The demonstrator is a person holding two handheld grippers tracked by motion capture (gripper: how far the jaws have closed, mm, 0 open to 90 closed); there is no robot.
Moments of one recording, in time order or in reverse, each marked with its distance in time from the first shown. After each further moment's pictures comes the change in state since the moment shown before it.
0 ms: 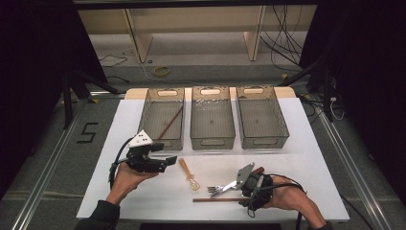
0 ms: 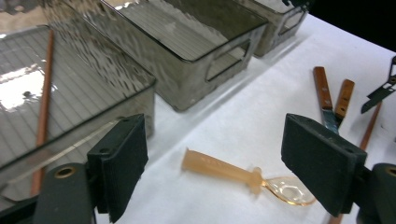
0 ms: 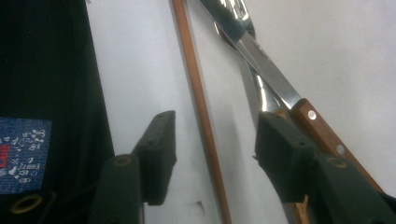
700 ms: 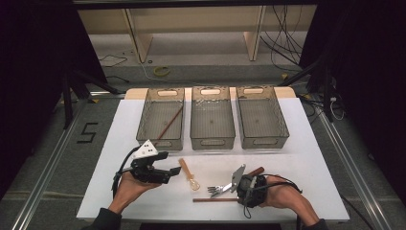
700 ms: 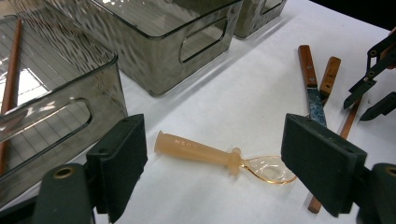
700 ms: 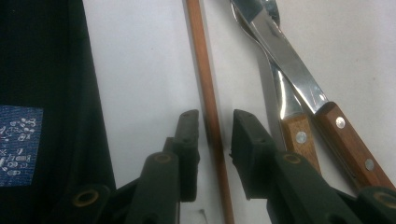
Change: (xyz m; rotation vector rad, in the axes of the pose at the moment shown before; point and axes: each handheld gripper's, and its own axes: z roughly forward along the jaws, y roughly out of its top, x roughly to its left) left arm -0.016 -0.014 0.004 0.017 -0.019 0.042; right arm -0.002 0.007 0.016 0.087 0.037 -0.049
